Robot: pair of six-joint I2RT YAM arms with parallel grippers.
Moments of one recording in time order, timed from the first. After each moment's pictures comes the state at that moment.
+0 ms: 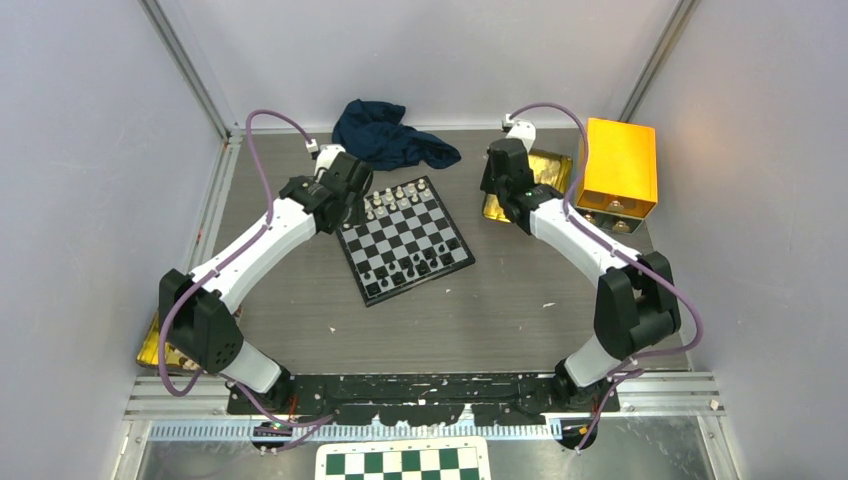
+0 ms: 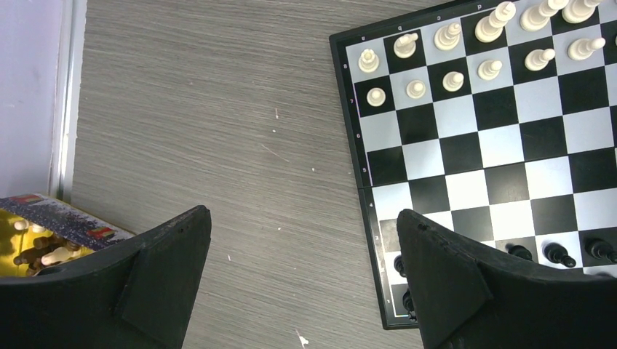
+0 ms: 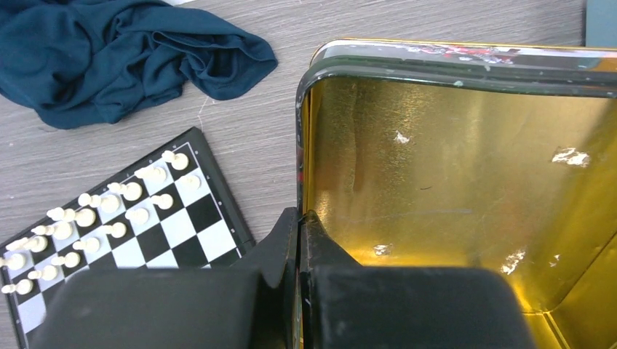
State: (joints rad) left arm -0.56 1.53 1.38 -0.89 -0.63 -0.52; right arm 0.41 1.56 1.17 -0.09 0.36 0.39
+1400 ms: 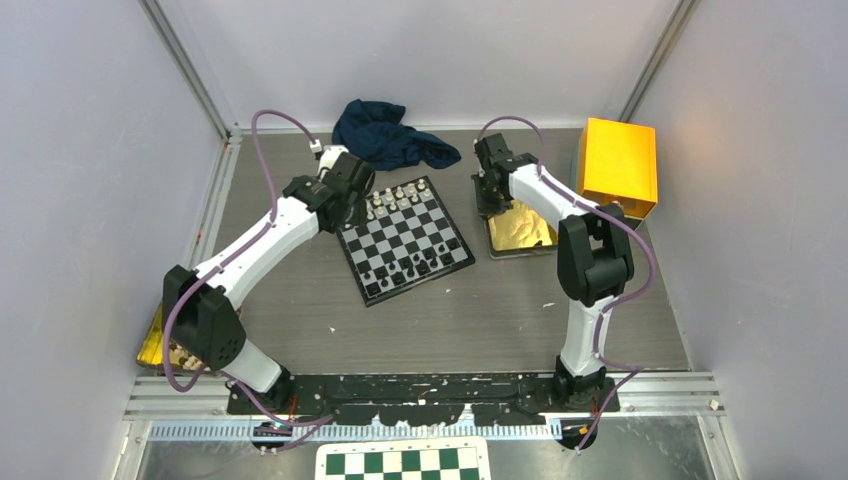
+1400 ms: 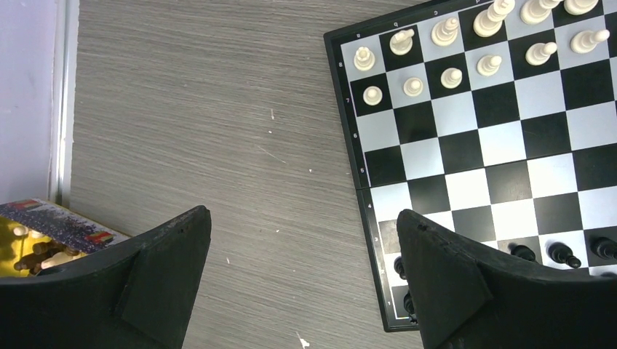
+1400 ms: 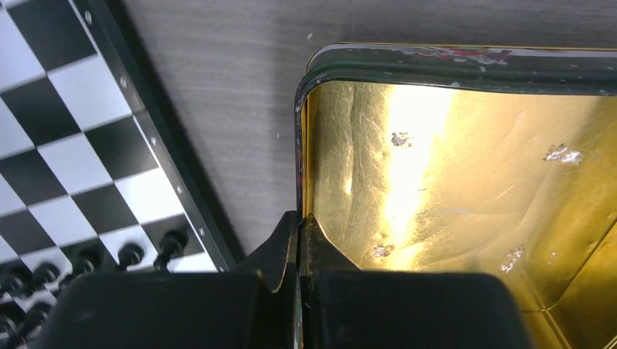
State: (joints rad) left arm -0.55 1.55 1.38 -0.88 -0.62 -0.50; right arm 0.35 1.95 1.54 -0.68 0.10 0.24
